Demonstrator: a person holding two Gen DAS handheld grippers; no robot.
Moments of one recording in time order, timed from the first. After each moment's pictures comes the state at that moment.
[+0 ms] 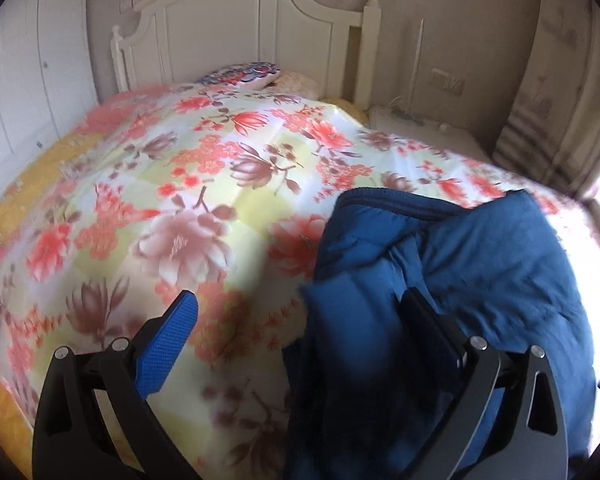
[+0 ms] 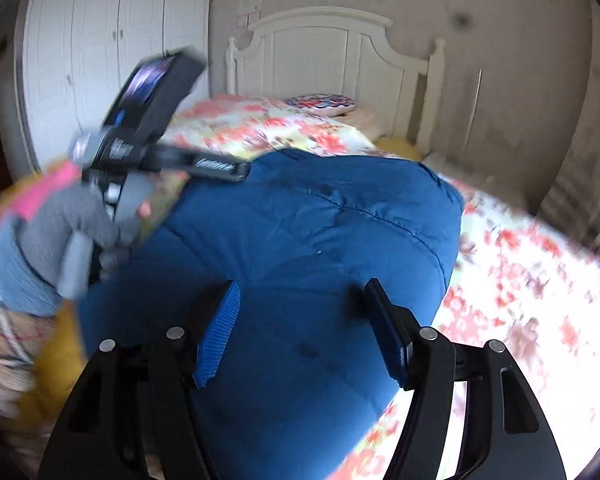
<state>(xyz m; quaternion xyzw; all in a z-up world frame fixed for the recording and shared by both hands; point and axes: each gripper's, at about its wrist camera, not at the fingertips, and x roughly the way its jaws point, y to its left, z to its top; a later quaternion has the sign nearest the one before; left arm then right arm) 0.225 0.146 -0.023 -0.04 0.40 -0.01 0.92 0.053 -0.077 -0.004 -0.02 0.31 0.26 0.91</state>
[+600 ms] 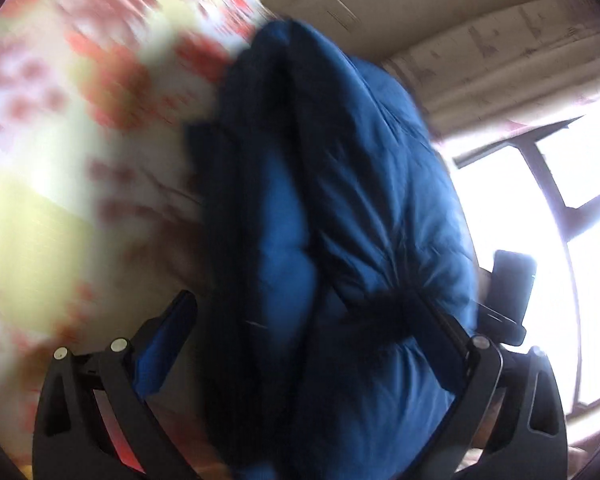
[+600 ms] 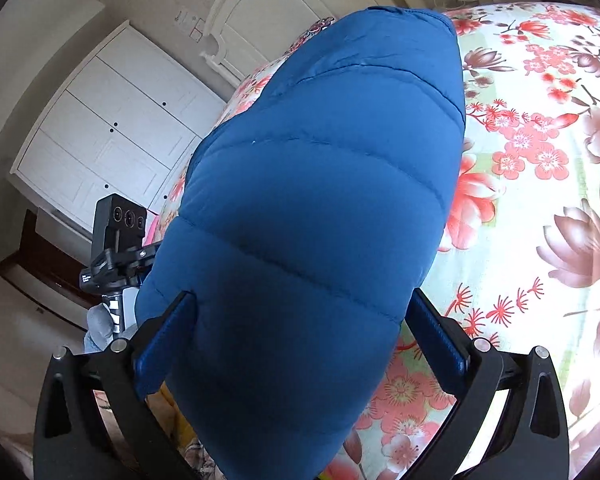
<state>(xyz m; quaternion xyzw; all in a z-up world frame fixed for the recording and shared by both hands) 0.170 0.181 -0.089 -0.25 0.53 -0.31 0.75 0.091 -0.121 -0.079 0.22 0.47 0.32 0.79</state>
